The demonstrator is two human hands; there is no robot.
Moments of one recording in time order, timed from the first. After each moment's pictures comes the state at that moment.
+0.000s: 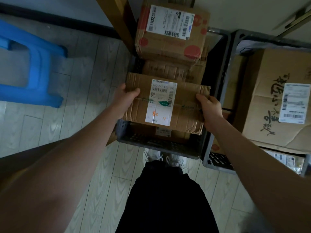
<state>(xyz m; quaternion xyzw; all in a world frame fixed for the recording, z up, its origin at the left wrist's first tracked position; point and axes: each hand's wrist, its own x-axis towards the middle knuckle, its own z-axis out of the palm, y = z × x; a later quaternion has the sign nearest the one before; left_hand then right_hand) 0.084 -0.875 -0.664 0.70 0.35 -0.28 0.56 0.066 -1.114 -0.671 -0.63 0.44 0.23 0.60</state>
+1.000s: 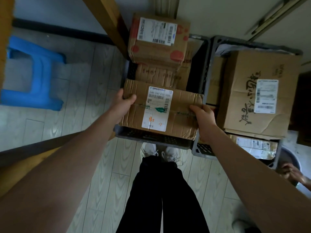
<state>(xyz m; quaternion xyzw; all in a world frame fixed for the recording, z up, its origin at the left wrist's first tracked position) 0.057 -0.897 -0.604 0.74 0.32 -0.29 0.51 0.020 -1.132 -0.627 -0.61 0.47 0.23 0.60</state>
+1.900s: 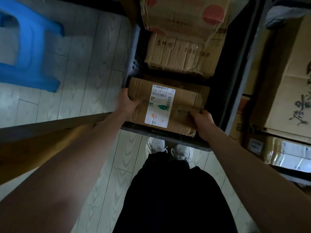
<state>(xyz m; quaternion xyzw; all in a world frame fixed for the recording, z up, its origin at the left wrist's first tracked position) 0.016 -0.859 -0.739 0.86 0.29 -0.27 0.32 -0.016 -1.089 -0.777 -0.63 0.46 0.32 0.54</state>
